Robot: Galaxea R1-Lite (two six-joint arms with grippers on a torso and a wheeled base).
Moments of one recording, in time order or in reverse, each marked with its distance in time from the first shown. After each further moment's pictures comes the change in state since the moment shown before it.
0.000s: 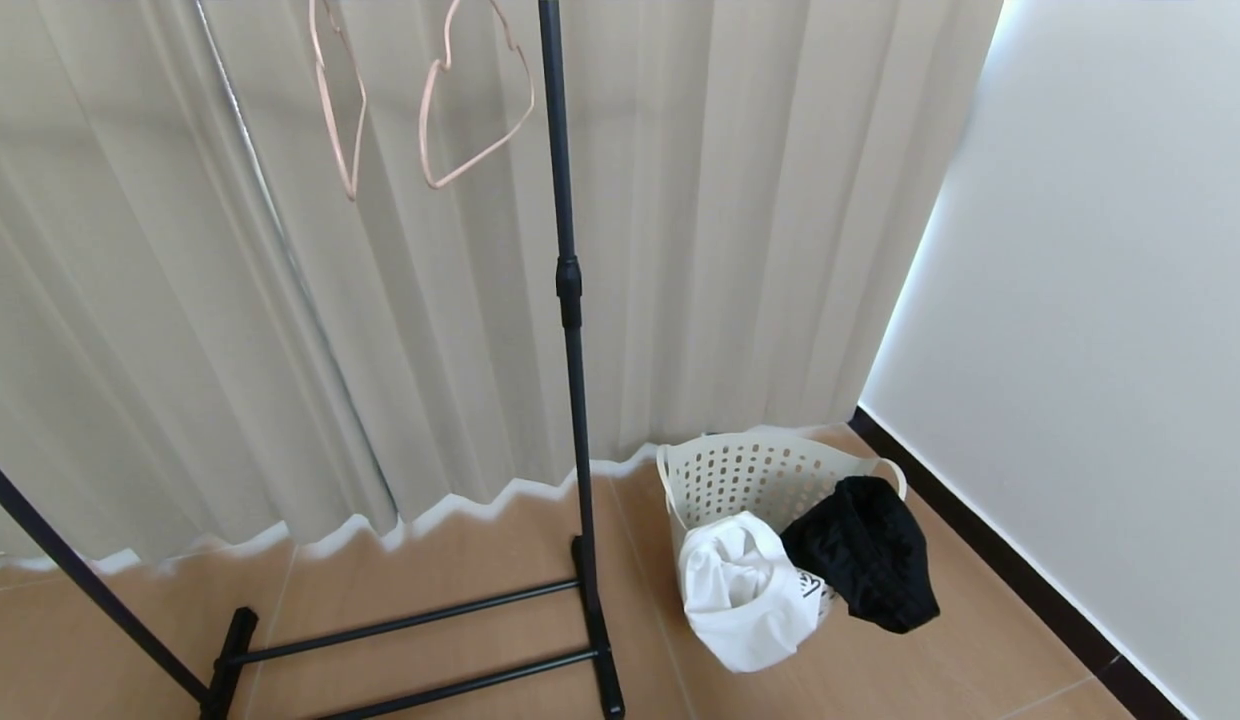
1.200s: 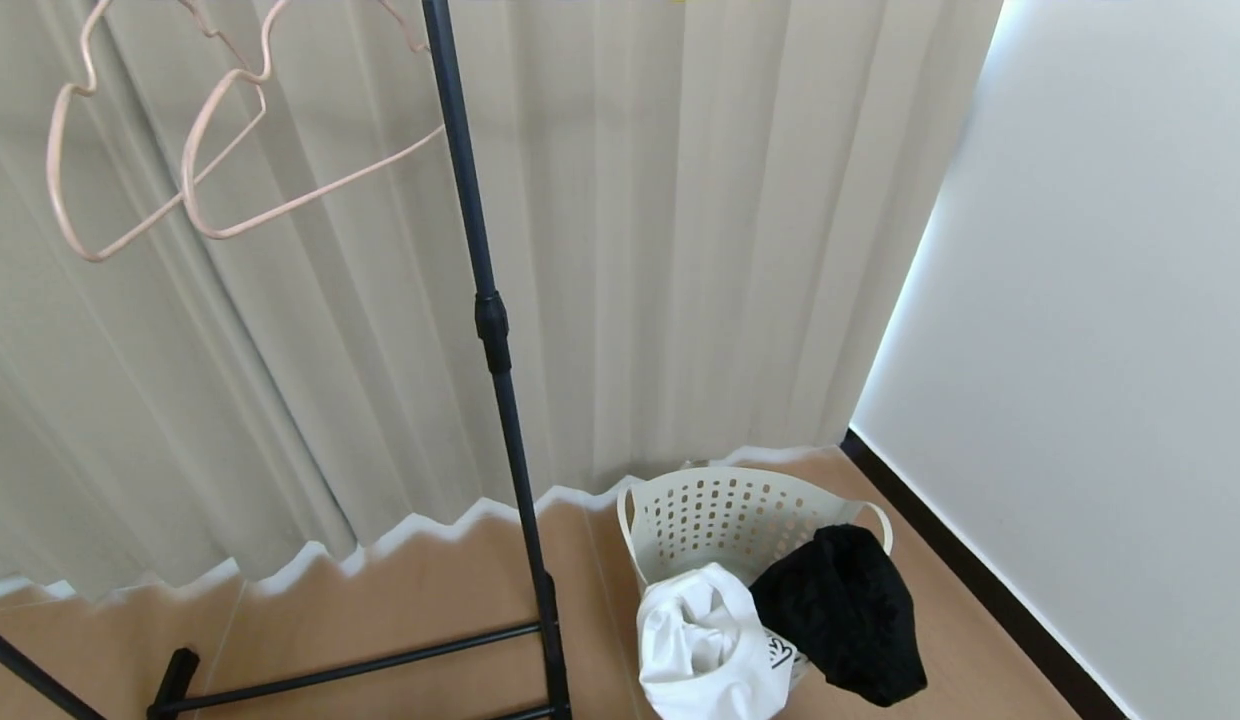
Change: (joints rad) left arm 0.000 0.000 0.000 0.000 0.000 -0.004; right arm 0.000 0.000 0.000 -0.001 0.000 0.000
